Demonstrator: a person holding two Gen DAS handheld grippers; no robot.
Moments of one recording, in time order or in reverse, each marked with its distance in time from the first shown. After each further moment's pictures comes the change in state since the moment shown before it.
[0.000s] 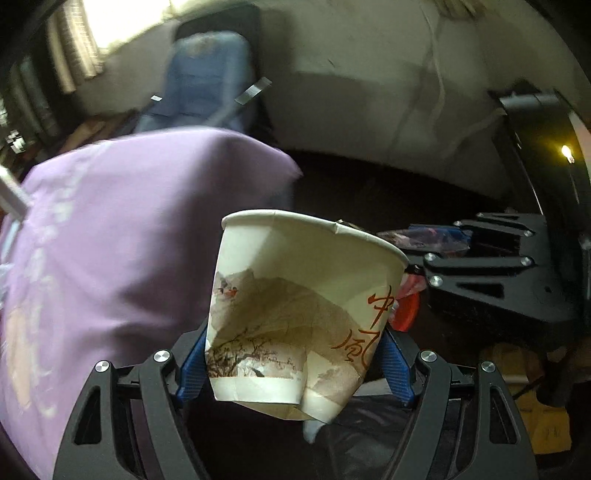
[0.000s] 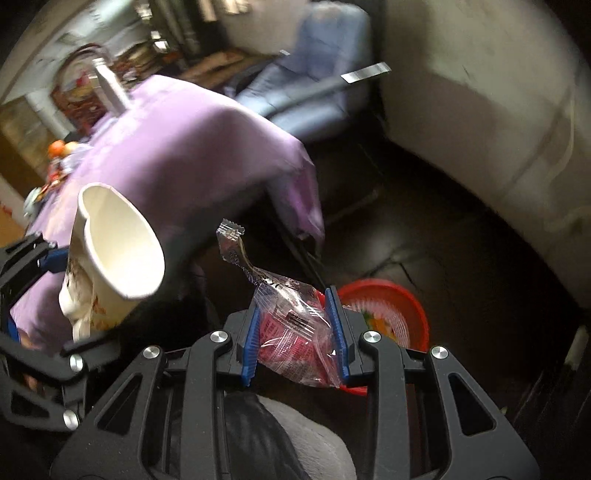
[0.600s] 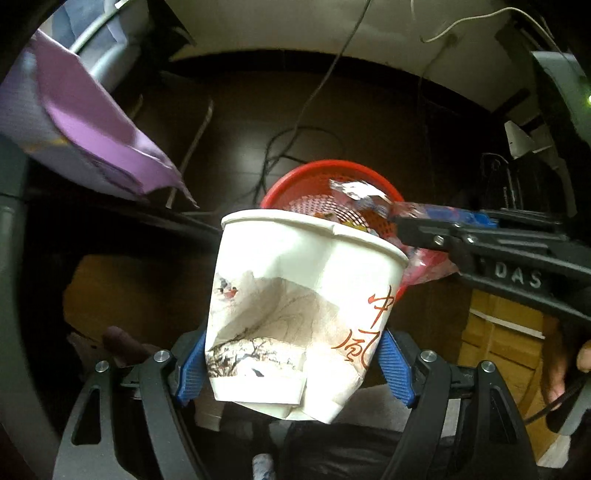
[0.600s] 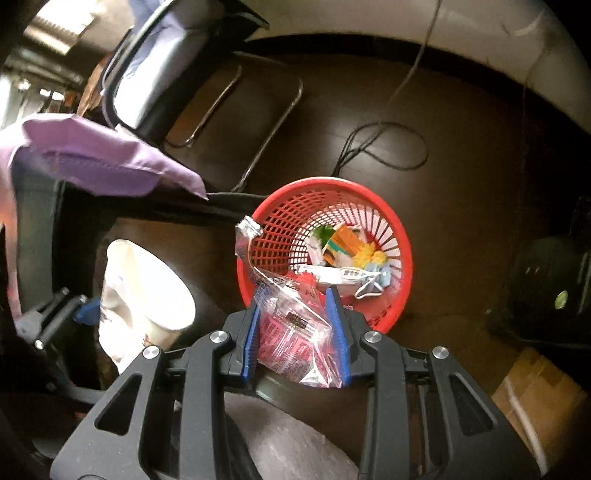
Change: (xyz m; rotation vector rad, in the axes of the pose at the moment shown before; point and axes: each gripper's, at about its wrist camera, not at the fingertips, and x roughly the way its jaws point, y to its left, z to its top) left arm 0.206 -0.059 0.019 0.117 0.384 -0.129; right arm 0.130 -0.146 -0.061 0.471 0.261 0.041
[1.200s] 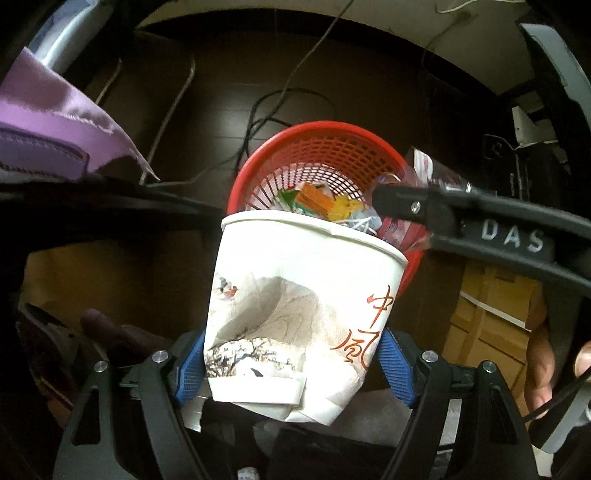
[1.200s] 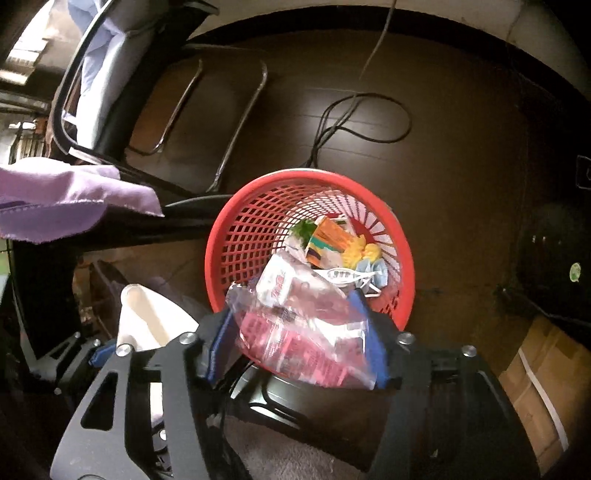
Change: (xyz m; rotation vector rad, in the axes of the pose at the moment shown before) left arm 0.047 -0.005 0.014 -0.024 0.136 -0.063; right arm 0.040 -0.016 0.022 0.129 0.054 -0.046
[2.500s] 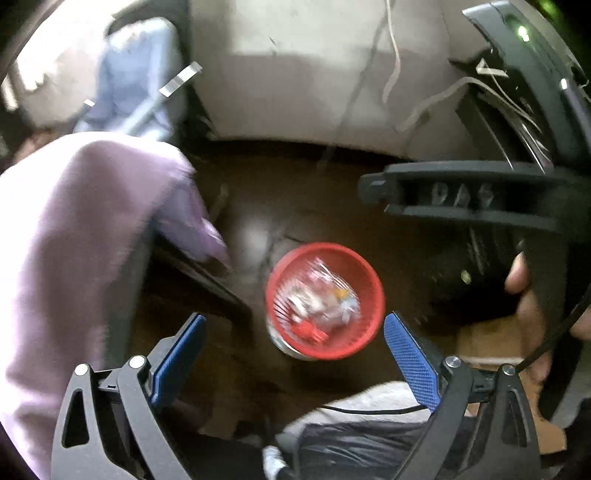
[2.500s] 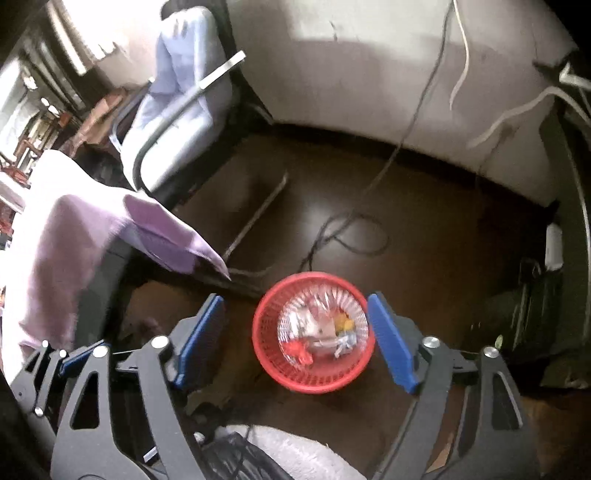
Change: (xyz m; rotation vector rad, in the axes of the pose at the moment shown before) left arm -0.180 -0.015 -0.092 0.020 -0.535 0.114; right arm -0.182 0.102 -0.041 -0.214 -0.408 -0.120
